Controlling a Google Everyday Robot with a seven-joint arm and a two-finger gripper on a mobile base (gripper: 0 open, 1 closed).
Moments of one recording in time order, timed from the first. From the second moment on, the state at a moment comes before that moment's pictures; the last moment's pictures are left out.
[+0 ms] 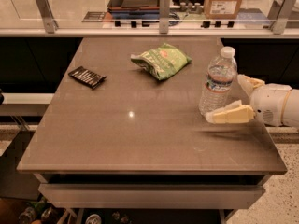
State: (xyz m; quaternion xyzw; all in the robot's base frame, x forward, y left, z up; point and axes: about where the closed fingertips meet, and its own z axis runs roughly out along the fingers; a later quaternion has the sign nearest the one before) arm 0.535 -0.207 0.857 -0.36 0.74 0.19 0.53
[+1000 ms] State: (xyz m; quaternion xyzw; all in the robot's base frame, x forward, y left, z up) arm 0.560 -0.182 0.891 -0.36 0.75 0.17 0.53
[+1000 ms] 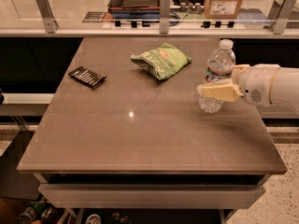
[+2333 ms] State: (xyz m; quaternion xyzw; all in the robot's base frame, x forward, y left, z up) arm 0.592 -0.130 0.956 -0.40 0.69 0.19 0.58
